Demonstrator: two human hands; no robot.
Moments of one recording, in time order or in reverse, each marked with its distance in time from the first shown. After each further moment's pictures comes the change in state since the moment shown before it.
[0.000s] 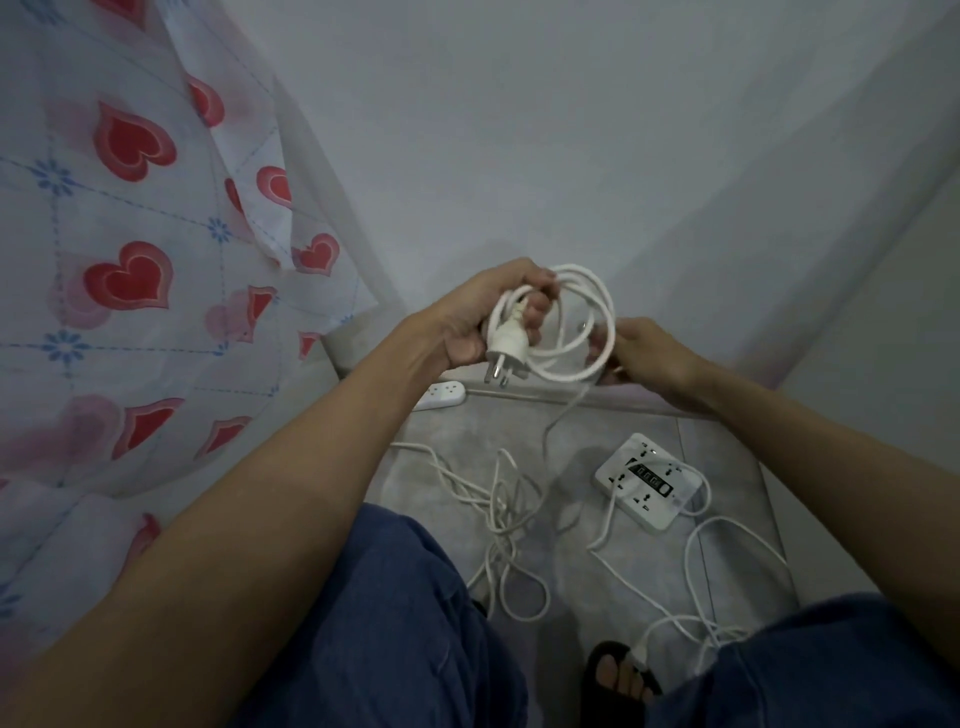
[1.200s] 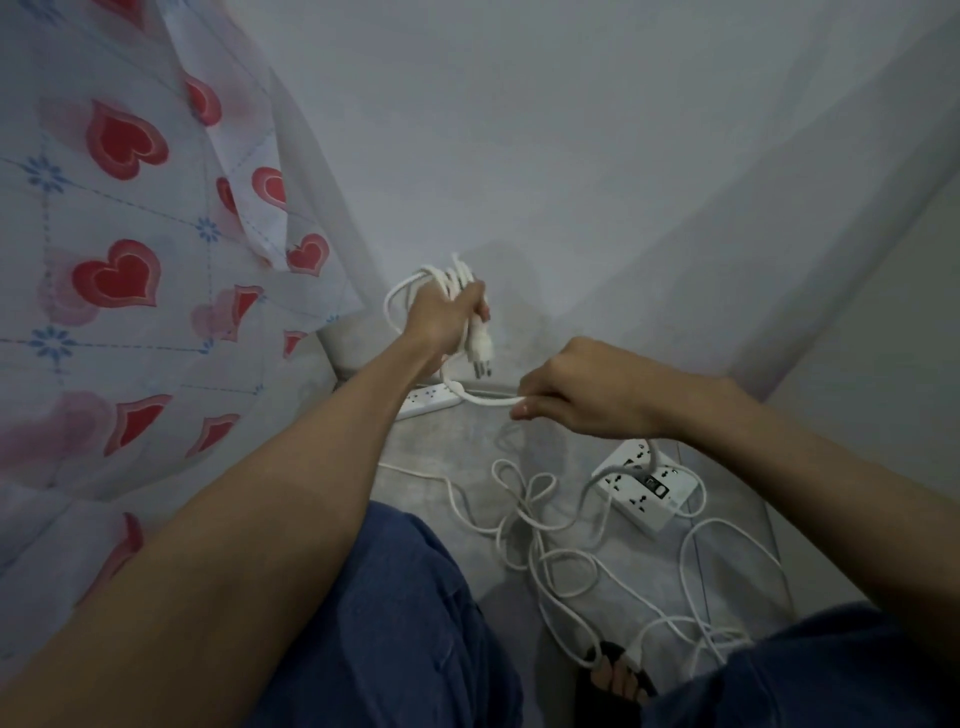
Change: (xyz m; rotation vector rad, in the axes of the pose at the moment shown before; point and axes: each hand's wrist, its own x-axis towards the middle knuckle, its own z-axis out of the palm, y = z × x) left_hand 0.024 -0.022 -0.062 0.730 0.757 0.483; right_hand -0.056 -0.065 0.036 -1.071 -0.389 -0.545
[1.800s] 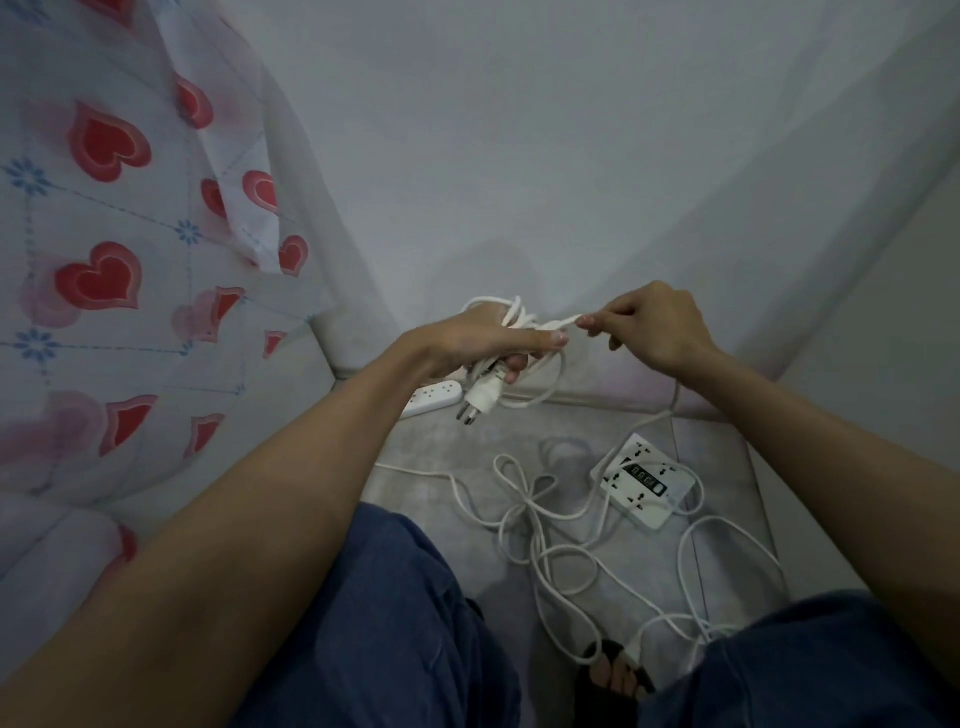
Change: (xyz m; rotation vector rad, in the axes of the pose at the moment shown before) left_hand -0.028 0.029 0.003 -0.018 -0.814 -0.083; right_hand 0.008 0.093 0.013 0.388 0.499 0.643
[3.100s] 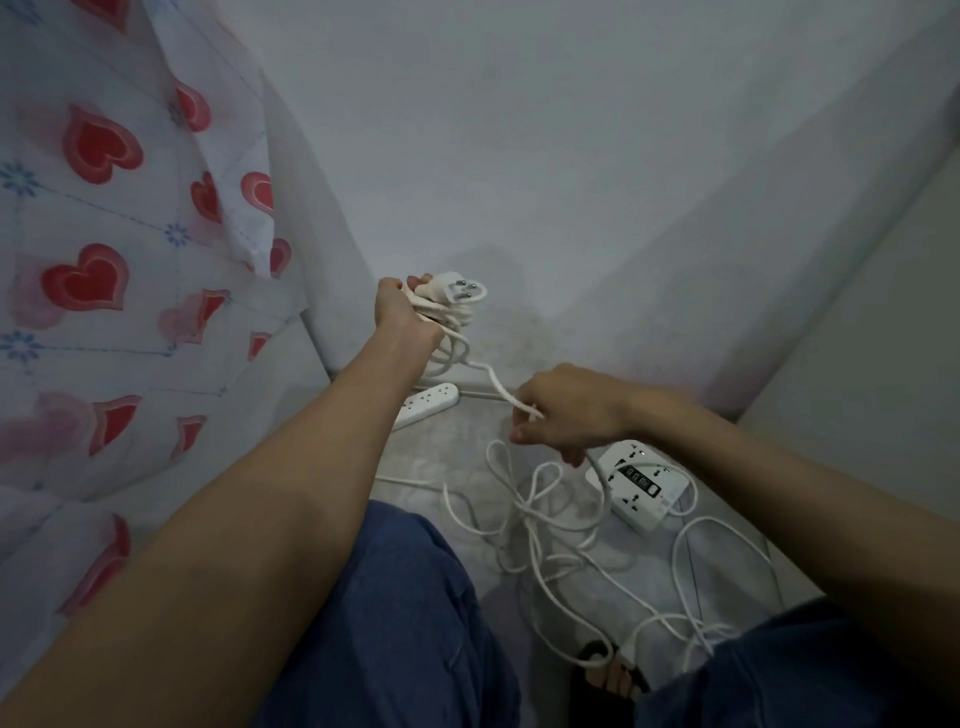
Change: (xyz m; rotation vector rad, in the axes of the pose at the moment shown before) left_hand 0.008 -0.010 -0.042 -1.468 0.942 0.041; right_hand -0.060 -0.070 0.027 -0.270 -0.730 -0.291
